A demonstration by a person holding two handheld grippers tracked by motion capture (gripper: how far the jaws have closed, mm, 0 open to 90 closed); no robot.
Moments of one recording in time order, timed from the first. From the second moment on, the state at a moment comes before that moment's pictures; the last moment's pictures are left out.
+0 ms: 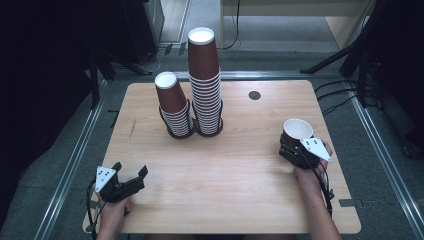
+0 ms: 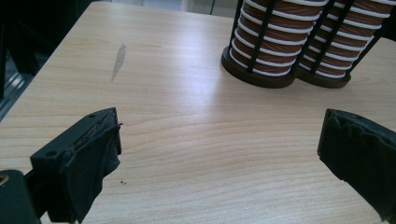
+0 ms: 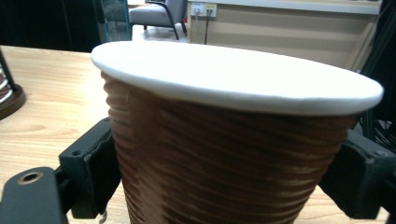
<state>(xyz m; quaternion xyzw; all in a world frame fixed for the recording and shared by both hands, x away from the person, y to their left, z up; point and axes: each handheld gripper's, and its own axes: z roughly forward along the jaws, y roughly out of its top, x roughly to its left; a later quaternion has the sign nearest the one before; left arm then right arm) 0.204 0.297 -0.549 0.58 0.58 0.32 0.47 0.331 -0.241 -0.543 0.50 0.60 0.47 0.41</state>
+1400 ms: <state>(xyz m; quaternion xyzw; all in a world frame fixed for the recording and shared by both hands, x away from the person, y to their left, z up) 0.201 0.297 -0.549 0.58 0.58 0.32 0.47 0.288 -0.257 -0.543 0.50 0.57 0.51 0.40</state>
